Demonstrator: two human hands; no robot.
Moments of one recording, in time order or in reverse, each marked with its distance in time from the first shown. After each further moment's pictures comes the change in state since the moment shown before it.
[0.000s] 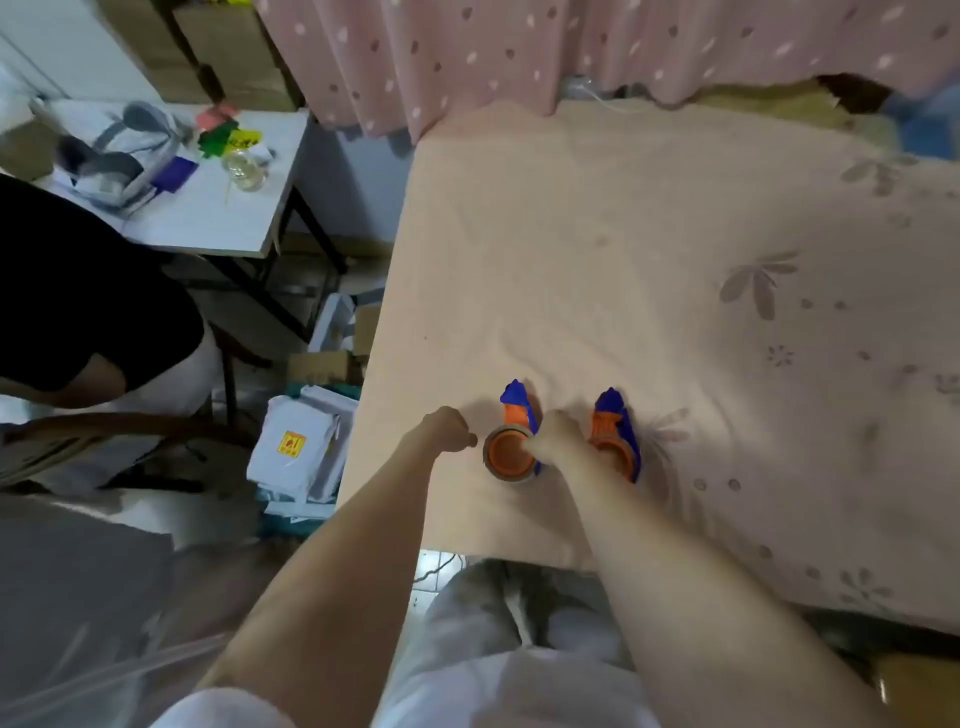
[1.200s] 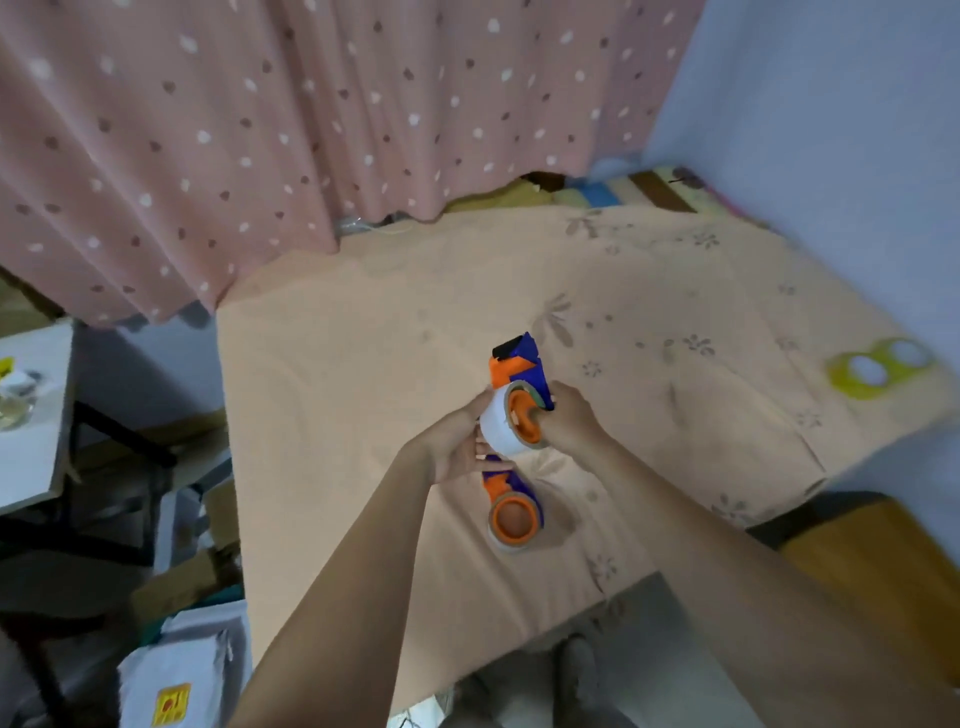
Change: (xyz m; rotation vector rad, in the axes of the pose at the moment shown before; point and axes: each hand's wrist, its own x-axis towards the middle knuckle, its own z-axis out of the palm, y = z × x) left_hand -0.038 0.182 -0.011 -0.660 -0.741 0.399; right_hand -0.070 0.072 -0.144 0.681 0.610 -0.054
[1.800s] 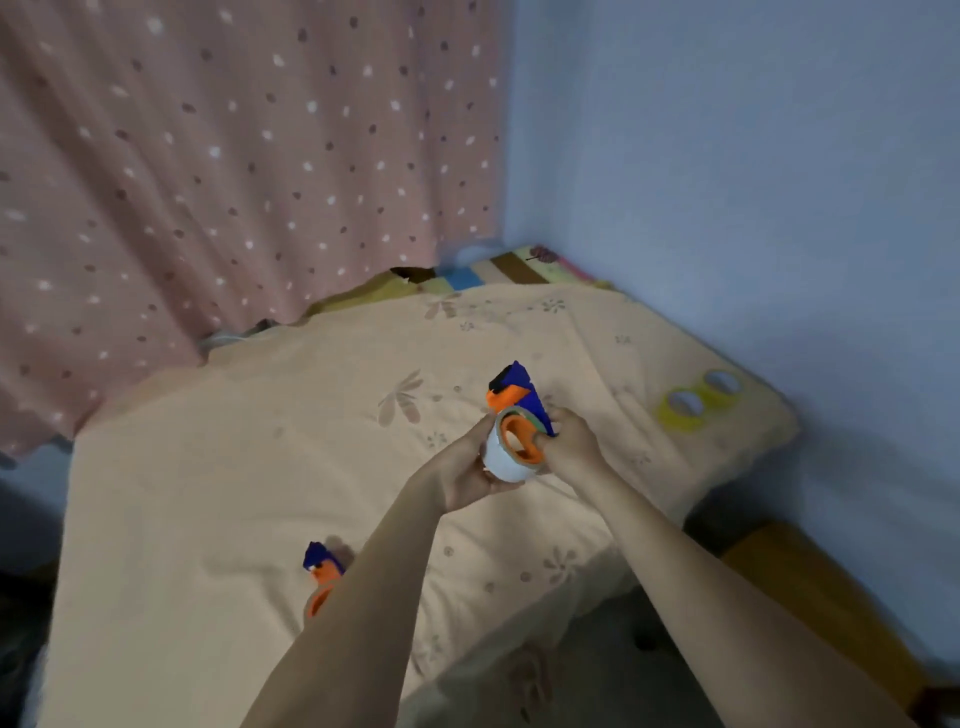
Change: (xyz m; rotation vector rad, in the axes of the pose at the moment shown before) left_hand 0.100 0.006 0.316 -0.013 -0.153 0.126; right_hand -0.023 0.136 -0.289 0.254 0.208 0.042
